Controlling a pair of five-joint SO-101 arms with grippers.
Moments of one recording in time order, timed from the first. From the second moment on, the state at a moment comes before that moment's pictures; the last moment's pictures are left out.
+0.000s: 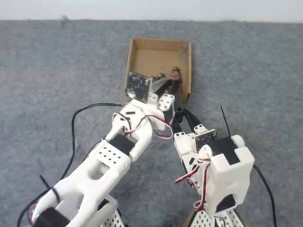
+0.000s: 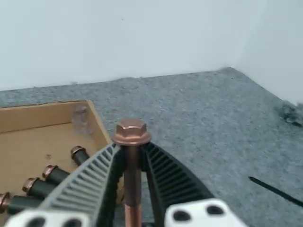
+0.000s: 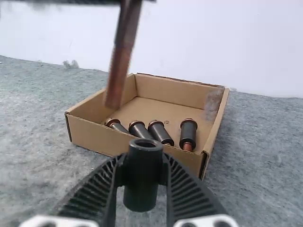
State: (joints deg) left arm 28.1 -32.0 62.5 -3.4 17.7; right arm -23.1 20.4 91.0 -97.1 0.2
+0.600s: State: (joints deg) left arm 31.2 -32.1 72.0 -19.9 17.7; right arm -23.1 20.4 91.0 -97.1 0.2
